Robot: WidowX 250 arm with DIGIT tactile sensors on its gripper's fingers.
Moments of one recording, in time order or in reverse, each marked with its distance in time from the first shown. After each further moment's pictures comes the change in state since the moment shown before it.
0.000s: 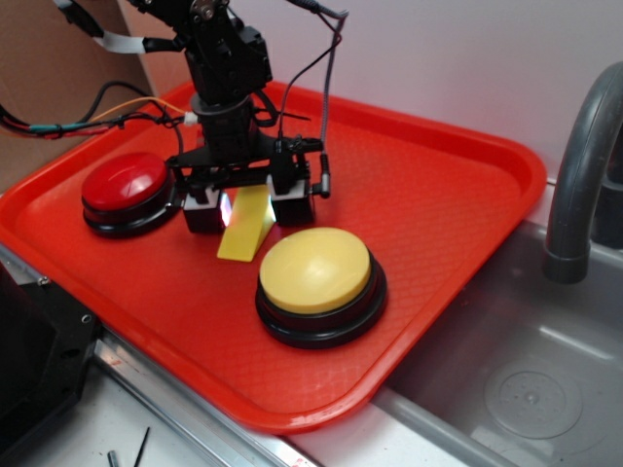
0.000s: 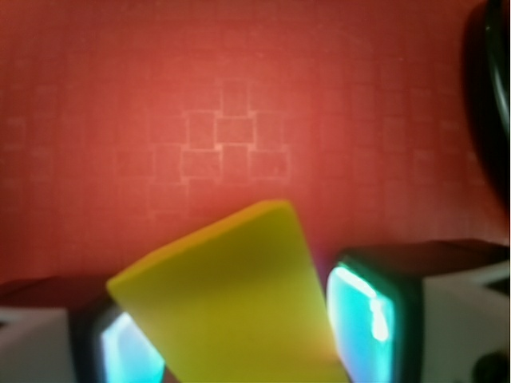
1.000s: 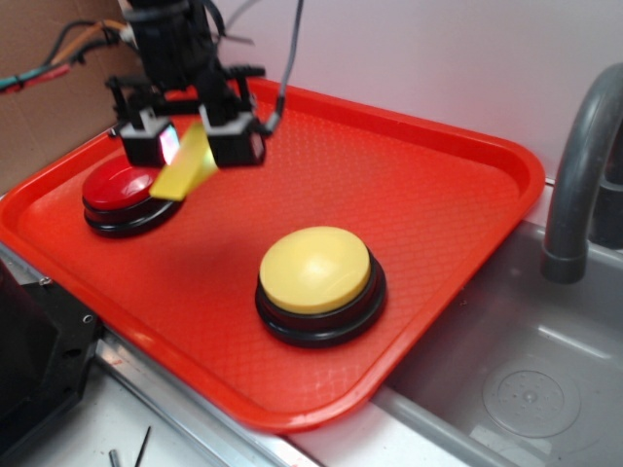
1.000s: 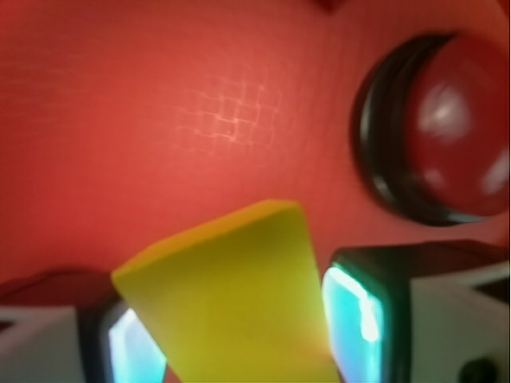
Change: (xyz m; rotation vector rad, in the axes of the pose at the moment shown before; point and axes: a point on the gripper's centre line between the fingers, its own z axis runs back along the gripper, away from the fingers) arm -0.007 0.021 0.089 -0.079 0.133 -0.255
